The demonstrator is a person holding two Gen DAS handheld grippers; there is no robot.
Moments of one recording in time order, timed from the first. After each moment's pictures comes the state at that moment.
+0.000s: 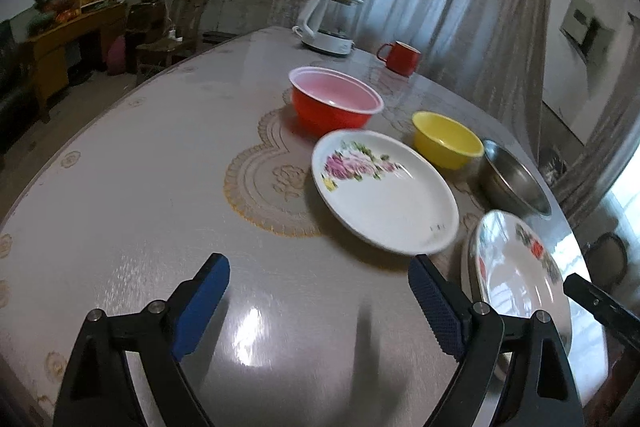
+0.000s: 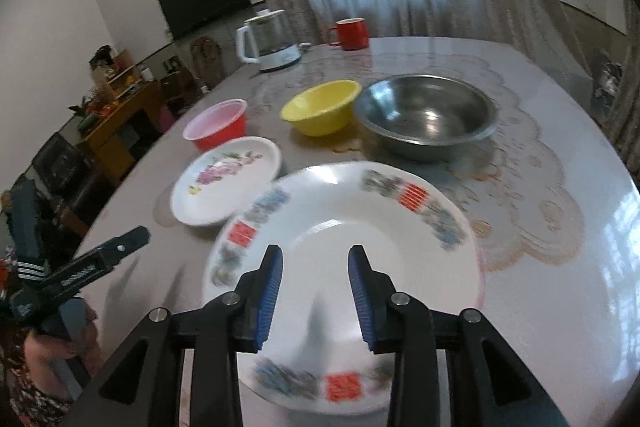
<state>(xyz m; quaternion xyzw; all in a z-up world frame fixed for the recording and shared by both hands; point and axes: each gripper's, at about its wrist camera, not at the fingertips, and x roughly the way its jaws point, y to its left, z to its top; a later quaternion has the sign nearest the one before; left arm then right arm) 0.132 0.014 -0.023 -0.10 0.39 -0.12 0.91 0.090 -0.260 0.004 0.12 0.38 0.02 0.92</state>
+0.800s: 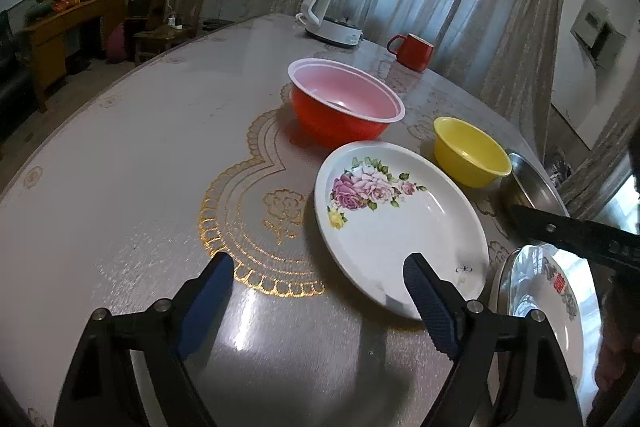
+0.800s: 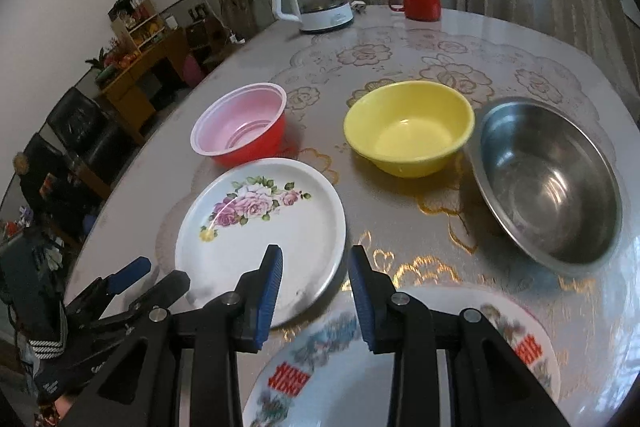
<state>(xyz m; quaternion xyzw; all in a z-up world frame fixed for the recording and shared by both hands) 0.189 0.002 -0.040 -0.11 0.41 -0.12 0.90 0.242 -0.219 -0.008 0.08 0.47 0.09 0.88</state>
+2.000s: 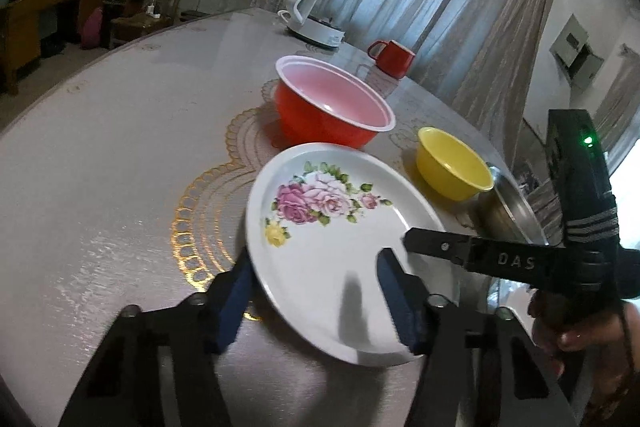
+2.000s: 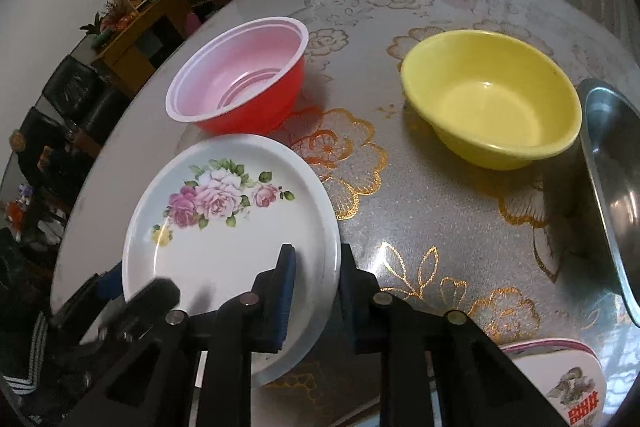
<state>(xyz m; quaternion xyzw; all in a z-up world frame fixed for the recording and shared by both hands) 0.206 0.013 -0.051 -0.15 0.41 -0.17 0.88 0.294 -0.189 -0.058 0.07 0.54 0.11 0.83</state>
